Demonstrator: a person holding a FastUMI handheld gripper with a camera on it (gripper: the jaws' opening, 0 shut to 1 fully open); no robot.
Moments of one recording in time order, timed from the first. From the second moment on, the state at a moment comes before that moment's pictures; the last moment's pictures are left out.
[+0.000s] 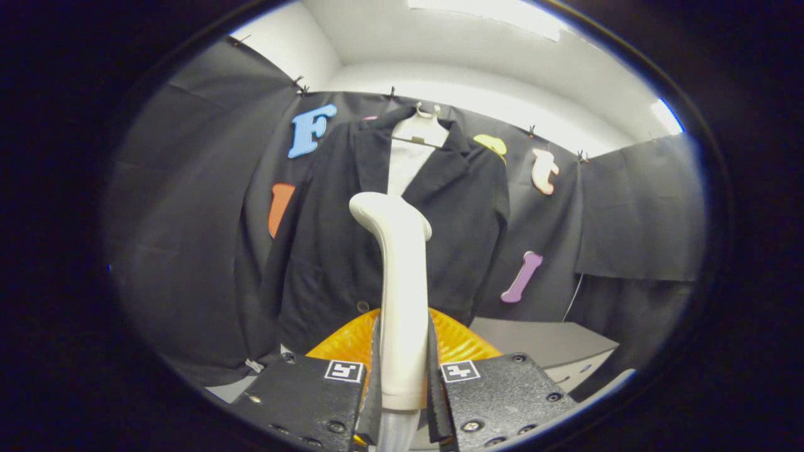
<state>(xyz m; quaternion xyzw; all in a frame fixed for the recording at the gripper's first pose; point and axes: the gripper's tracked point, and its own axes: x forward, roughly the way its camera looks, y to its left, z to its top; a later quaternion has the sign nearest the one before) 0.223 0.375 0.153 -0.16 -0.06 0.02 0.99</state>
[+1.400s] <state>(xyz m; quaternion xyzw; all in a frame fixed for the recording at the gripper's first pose) 0.319 0.451 0.250 -0.24 -0.16 -0.01 0.96</state>
